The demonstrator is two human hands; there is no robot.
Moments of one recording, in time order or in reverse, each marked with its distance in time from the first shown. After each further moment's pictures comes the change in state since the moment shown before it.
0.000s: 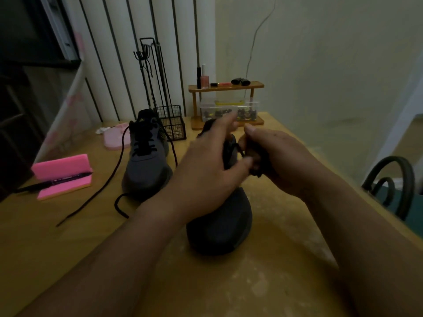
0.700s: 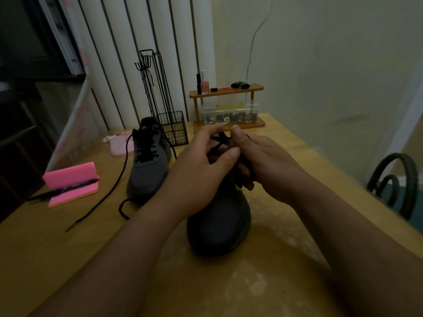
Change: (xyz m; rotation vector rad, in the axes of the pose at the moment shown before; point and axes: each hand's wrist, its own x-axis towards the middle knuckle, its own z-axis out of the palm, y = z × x) left_hand -0.002 0.003 -0.004 -0.220 0.041 -0.148; right_hand -0.002 0.006 0.016 -0.112 -0.011 -0.138
